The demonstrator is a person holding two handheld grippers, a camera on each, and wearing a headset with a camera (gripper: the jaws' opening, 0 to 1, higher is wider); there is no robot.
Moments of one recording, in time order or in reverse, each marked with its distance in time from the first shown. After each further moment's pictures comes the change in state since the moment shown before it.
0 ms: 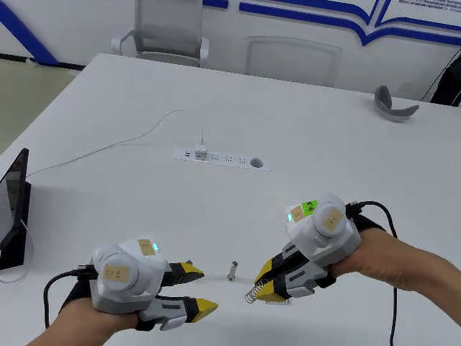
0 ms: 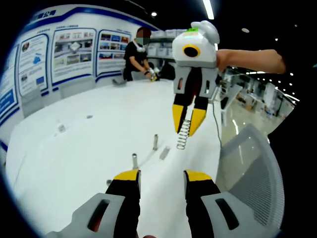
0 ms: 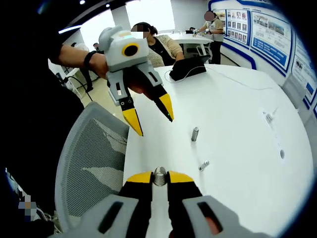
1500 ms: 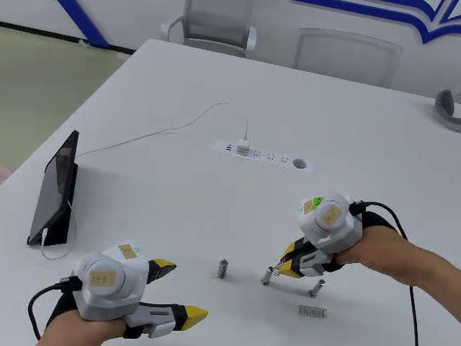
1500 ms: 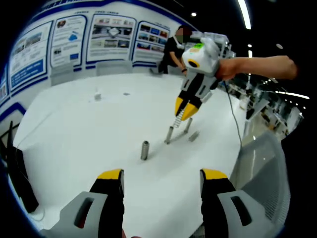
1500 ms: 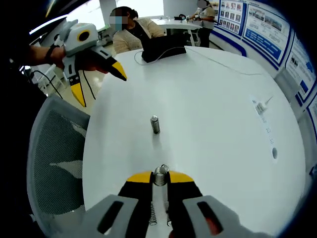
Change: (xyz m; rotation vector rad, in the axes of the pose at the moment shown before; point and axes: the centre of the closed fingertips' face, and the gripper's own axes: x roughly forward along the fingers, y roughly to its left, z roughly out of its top) left arm -0.047 0.048 -0.060 -0.220 0.021 0.215; right arm 0.050 -0.091 -0.015 0.010 0.131 -0.121
